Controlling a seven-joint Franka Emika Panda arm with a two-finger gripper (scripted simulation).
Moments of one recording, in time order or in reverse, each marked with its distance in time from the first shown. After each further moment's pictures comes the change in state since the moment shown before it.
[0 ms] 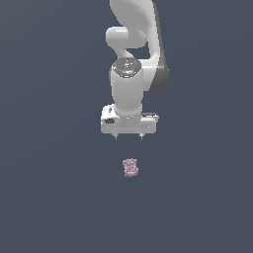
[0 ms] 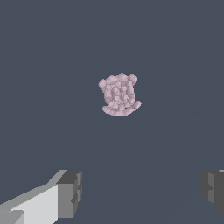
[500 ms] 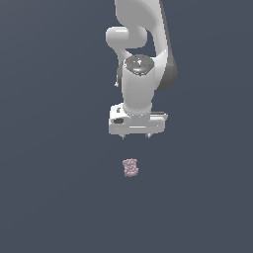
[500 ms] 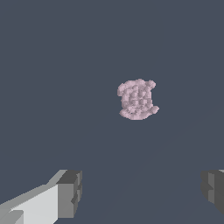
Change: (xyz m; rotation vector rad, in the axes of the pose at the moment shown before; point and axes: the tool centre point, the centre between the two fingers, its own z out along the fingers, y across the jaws) arm 0.004 -0.028 -0.006 -0.001 0.010 -0.041
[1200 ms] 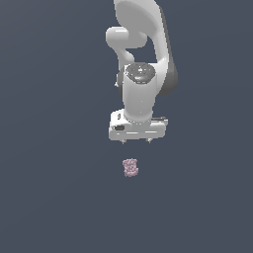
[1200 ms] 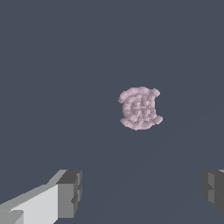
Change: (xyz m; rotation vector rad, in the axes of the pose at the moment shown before) arm 0.016 -0.001 0.011 -0.004 -0.004 -0.026
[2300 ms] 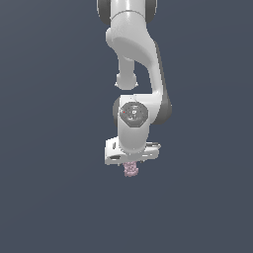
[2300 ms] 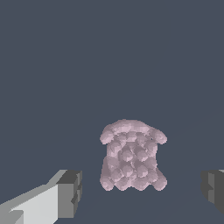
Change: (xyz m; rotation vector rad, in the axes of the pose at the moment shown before) arm 0.053 0.024 0.069 -0.019 -0.033 -0.083
